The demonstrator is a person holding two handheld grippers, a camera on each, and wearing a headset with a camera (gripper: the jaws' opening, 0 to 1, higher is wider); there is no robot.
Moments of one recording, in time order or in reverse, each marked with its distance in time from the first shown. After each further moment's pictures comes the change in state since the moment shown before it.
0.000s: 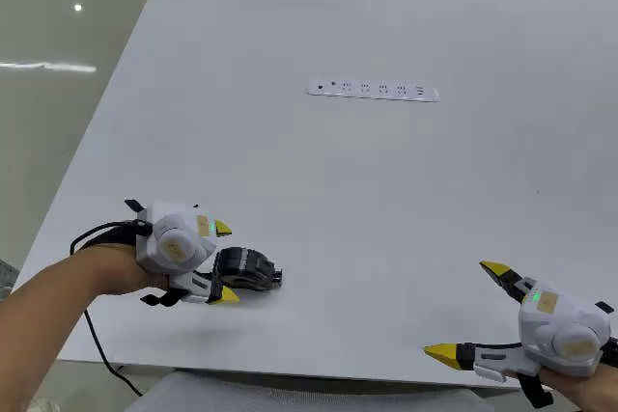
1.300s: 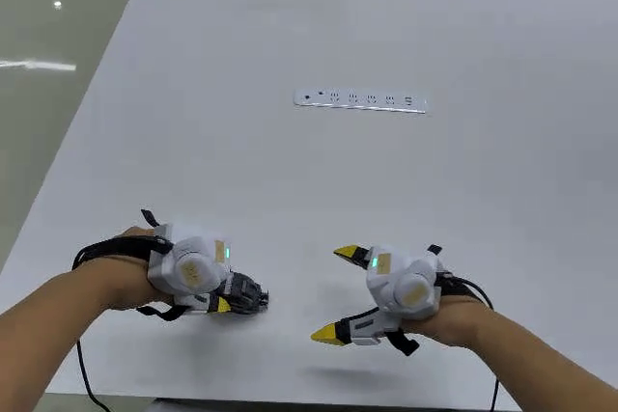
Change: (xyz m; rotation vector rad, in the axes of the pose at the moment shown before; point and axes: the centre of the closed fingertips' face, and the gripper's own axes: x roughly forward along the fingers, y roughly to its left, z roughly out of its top) left arm 0.014 -0.003 0.001 0.087 0.092 -0.067; right arm 0.140 0.072 0.082 -0.205 0.023 0.358
